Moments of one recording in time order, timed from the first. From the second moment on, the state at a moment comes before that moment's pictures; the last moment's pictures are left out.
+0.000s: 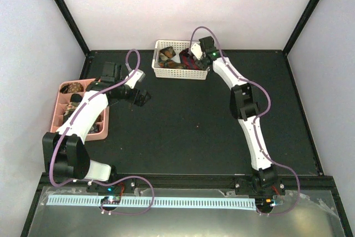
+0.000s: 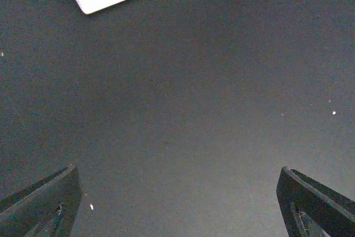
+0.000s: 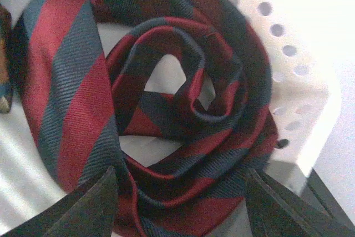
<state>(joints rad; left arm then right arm) -0.13 1.40 1.12 -0.65 0.40 0.25 0.36 2.58 2.37 -0.59 0.12 -0.61</state>
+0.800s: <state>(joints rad) -0.13 1.39 1.10 -0.65 0.42 0.25 0.37 2.53 2.28 -0.82 0.05 -0.82</state>
